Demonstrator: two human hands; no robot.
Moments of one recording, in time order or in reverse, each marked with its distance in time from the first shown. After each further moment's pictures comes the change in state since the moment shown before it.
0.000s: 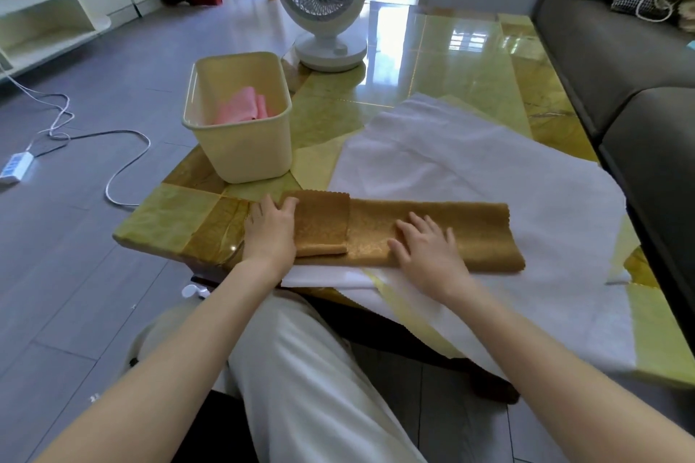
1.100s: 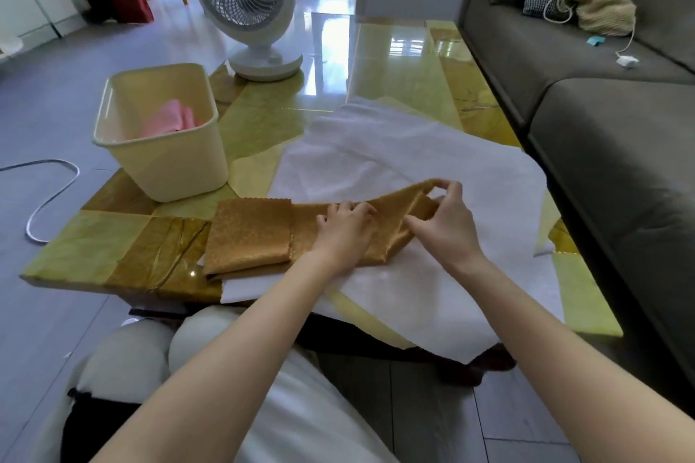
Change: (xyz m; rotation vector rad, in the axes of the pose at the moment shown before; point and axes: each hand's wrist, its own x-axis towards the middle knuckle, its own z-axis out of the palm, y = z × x) left_hand 0.007 0.149 0.041 -0.212 -0.230 0.362; right_hand -0.028 0.055 -0.056 0.546 0.464 0.234
